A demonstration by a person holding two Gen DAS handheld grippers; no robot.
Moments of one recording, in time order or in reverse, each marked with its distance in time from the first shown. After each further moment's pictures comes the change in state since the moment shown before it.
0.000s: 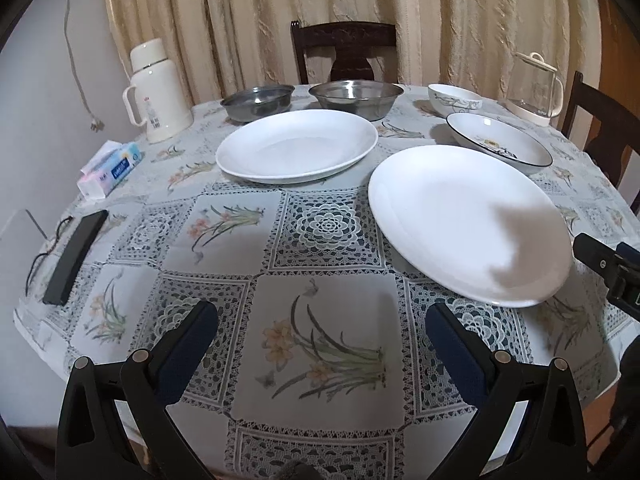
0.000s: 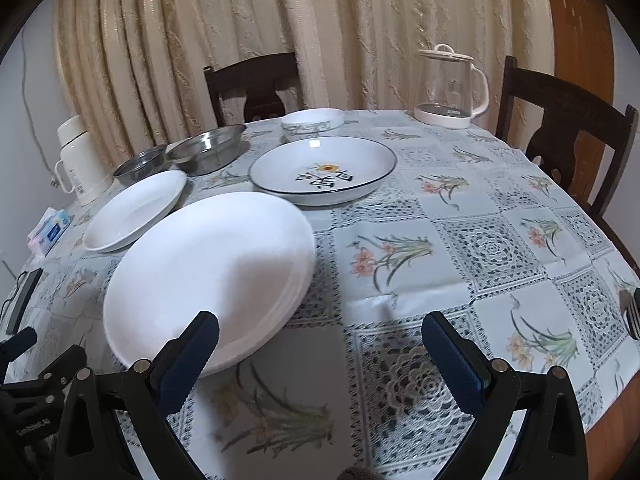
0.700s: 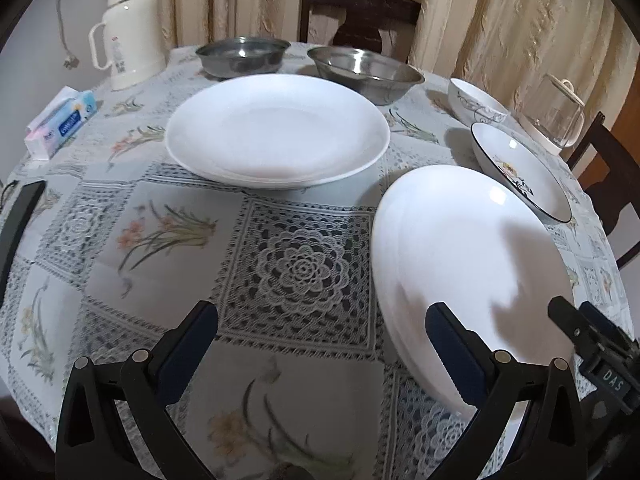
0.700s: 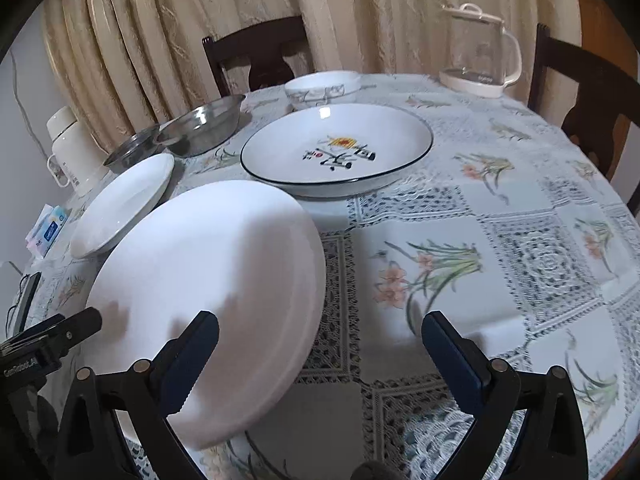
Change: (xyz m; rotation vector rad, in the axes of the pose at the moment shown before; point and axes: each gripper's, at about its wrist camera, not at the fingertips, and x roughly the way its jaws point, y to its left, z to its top) left arm 0.074 0.005 0.053 -0.160 0.165 -0.142; right arm 0.059 -0.003 0.025 0.006 0.144 0.085
